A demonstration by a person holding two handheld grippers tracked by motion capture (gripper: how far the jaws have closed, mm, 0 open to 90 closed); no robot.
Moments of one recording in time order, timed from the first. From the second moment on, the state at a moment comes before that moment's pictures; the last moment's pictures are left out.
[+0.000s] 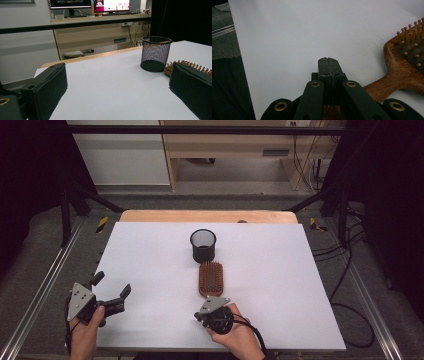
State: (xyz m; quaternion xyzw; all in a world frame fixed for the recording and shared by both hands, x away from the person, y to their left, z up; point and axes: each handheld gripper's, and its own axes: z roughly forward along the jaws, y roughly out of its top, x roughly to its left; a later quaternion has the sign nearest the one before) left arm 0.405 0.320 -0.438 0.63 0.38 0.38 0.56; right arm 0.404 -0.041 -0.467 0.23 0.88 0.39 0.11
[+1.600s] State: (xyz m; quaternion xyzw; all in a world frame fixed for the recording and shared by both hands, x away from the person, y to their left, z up) left arm 0.404 0.318 -0.437 0.63 0.38 0.38 0.56; right arm 0.407 -0.052 -0.470 0.27 0.89 0.35 0.09
